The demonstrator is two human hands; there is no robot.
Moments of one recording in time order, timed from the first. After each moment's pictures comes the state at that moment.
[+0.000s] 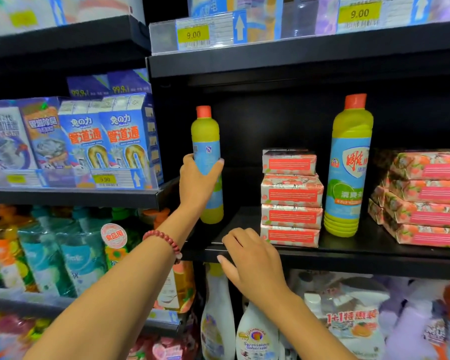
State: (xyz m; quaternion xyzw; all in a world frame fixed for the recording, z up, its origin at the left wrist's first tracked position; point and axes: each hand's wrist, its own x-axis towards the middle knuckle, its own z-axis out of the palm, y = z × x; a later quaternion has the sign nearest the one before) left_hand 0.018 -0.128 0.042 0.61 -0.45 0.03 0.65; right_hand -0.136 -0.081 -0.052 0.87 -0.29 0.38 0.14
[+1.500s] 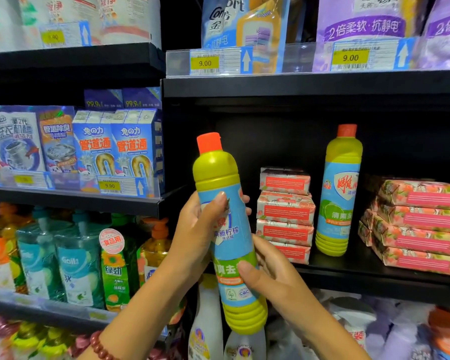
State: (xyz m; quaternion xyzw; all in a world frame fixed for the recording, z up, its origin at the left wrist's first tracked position) left_hand -0.058 -0.006 0.035 0.30 -0.54 -0.28 0.74; right_hand -0.195 -0.041 -0.007 0.74 -0.08 0.37 -0.56
